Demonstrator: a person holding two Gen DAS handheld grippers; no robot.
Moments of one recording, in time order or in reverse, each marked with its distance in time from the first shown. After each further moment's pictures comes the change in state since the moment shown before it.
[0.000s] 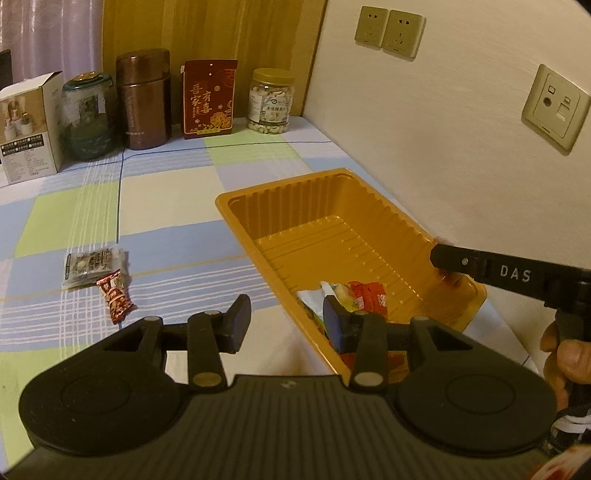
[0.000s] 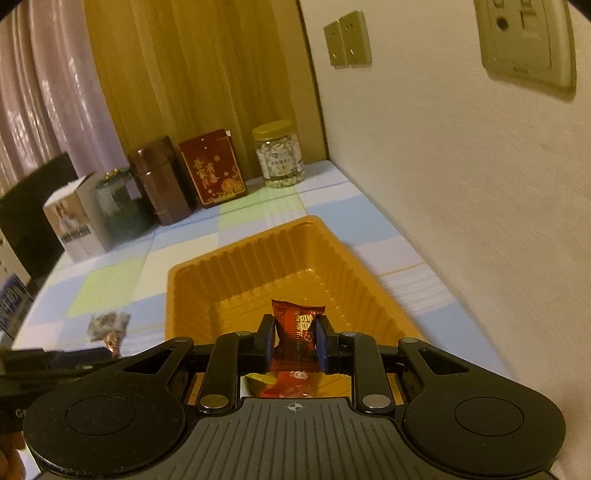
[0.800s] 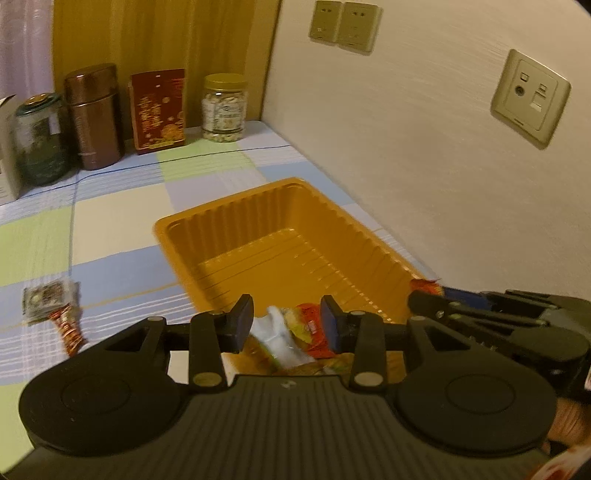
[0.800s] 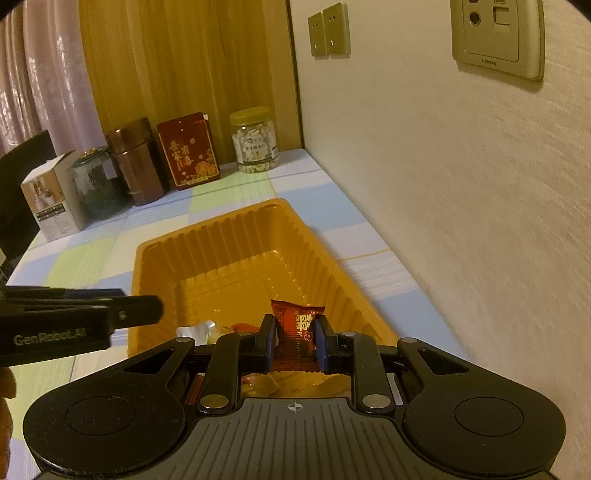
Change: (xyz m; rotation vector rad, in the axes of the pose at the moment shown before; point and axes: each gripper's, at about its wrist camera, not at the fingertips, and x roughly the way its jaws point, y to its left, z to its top) left arm 0.020 -0.037 0.020 0.065 0.004 -0.066; right arm -0.008 -0.007 -0.012 -0.064 0.034 -0.099
